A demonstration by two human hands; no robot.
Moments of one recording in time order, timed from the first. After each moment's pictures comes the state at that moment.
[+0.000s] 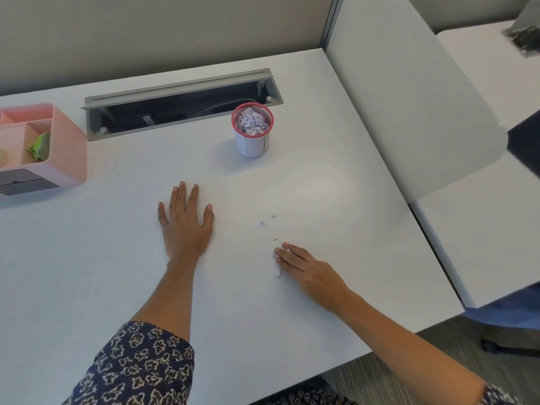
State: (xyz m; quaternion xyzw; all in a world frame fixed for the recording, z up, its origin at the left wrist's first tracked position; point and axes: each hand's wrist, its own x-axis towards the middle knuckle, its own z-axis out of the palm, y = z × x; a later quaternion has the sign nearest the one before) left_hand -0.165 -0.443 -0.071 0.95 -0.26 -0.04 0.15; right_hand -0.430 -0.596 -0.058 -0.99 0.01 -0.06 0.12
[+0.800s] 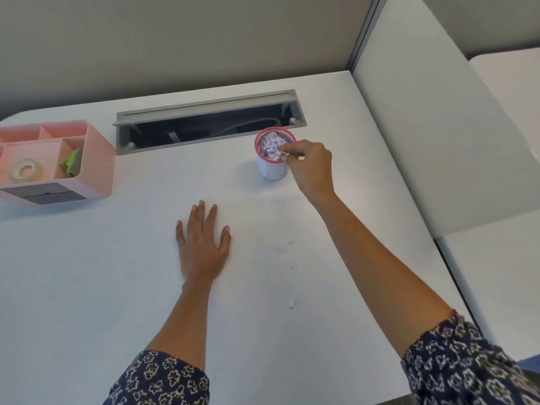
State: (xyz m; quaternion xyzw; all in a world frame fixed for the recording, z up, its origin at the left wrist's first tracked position) left_hand -0.164 -0.444 -0.070 0.95 -0.26 -0.04 0.14; right_hand -0.209 -0.686 0.056 -0.80 0.38 -0.19 0.43
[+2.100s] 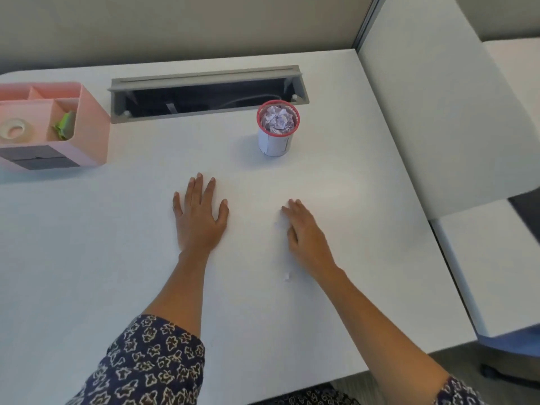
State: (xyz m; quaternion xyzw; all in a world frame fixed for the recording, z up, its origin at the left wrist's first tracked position) left_hand -0.163 -0.444 -0.074 0.95 -0.26 -0.03 0.14; right_hand -0.342 -0.607 -0.048 -0.91 0.27 -0.04 0.32
